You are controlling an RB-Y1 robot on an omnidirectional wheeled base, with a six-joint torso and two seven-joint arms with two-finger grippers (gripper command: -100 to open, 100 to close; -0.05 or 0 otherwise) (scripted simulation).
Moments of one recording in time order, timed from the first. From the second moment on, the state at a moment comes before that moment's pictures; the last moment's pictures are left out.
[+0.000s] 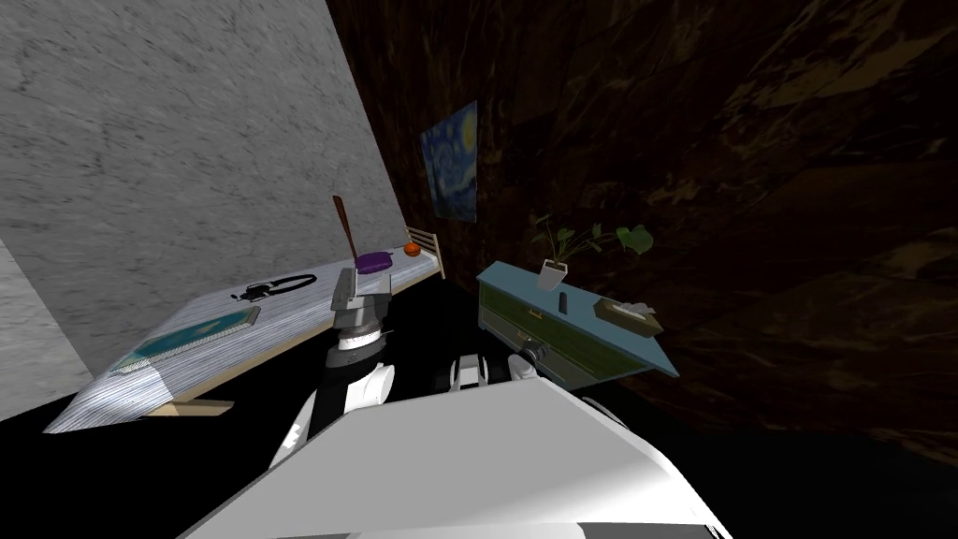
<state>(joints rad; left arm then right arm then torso) 0.49 0.05 -0.05 -2.33 -0.12 -0.54 0.13 0.00 -0.25 0.59 -0.92 1.12 1.25 0.02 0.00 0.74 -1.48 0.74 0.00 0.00</state>
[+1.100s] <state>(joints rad) 0.49 0.05 -0.05 -2.33 -0.12 -0.54 0.13 -0.06 -0.25 0.74 -0.60 1.32 1.49 0.04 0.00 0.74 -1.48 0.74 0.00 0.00</state>
